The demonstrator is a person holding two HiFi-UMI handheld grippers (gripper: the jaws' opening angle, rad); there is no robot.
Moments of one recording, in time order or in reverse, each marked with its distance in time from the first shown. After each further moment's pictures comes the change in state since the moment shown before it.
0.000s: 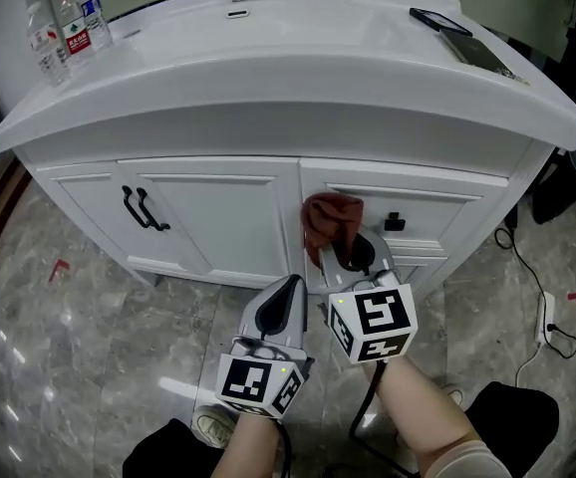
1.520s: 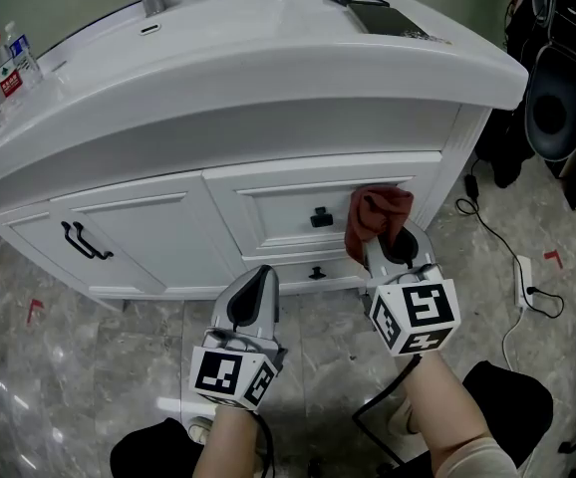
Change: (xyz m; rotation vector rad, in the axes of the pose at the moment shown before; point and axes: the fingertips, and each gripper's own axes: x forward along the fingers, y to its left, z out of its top) left arm 0.047 -0.039 -0.014 0.024 0.013 -0.148; right arm -0.090 -0.145 0.003 -0.041 0.012 -0.269
